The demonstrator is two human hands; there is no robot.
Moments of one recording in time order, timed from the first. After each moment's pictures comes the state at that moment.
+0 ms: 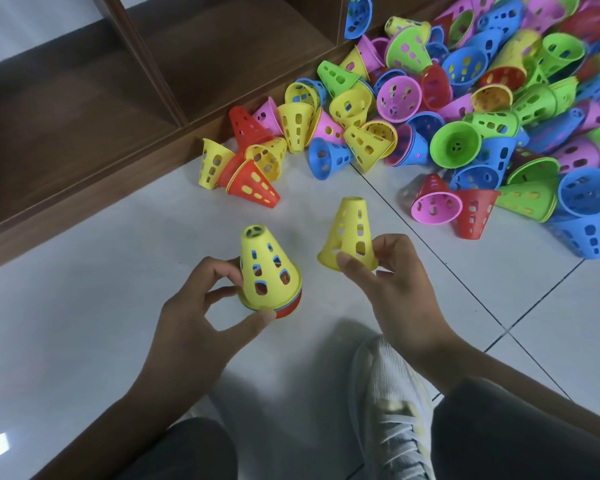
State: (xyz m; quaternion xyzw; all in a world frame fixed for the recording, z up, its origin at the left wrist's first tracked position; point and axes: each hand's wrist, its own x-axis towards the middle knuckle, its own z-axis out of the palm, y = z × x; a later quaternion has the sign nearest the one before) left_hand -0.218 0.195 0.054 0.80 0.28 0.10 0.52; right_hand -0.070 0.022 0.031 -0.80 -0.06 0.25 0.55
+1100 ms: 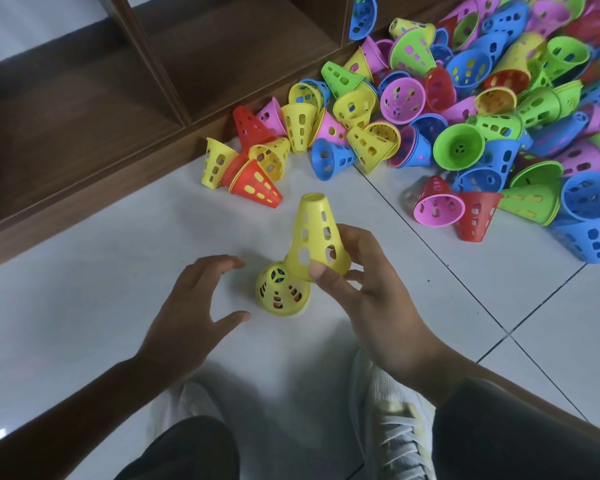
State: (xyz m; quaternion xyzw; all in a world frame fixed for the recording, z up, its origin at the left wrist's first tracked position) left_hand -0.231 0.241 -0.007 0.92 0.20 0.02 0.33; right_hand -0.085 0.038 0.055 -0.73 -0.18 0.32 0.57
